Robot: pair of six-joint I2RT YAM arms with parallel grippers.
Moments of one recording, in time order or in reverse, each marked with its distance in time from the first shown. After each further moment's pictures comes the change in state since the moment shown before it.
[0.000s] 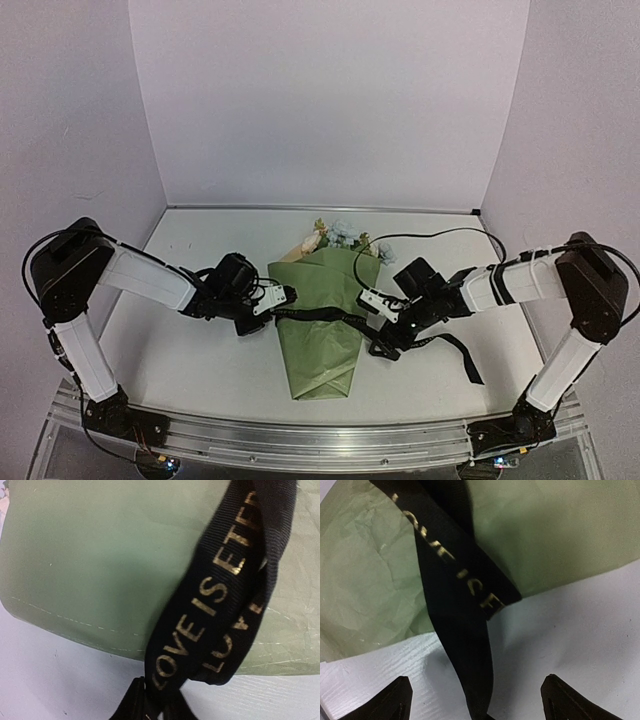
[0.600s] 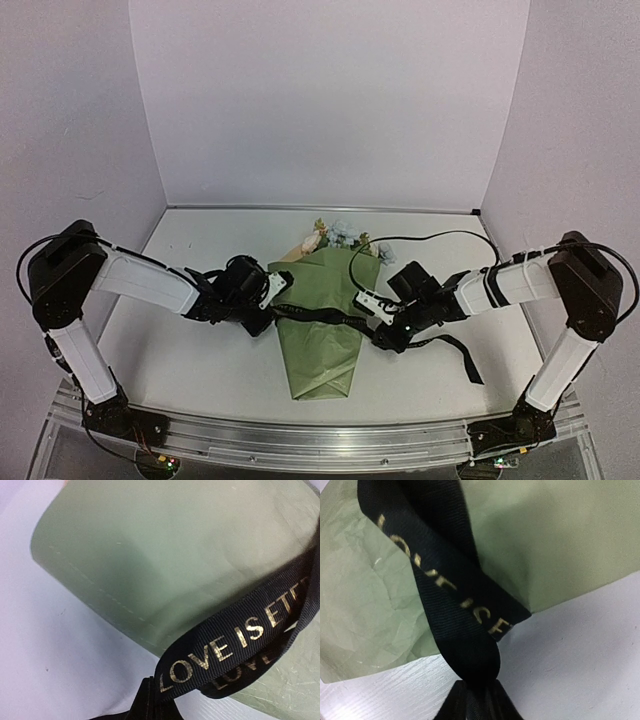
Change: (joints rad) left arm -0.090 -0.034 0.036 -0.083 -0.197 -0.504; right arm 0.038 0.038 0.006 0.046 0.044 0.039
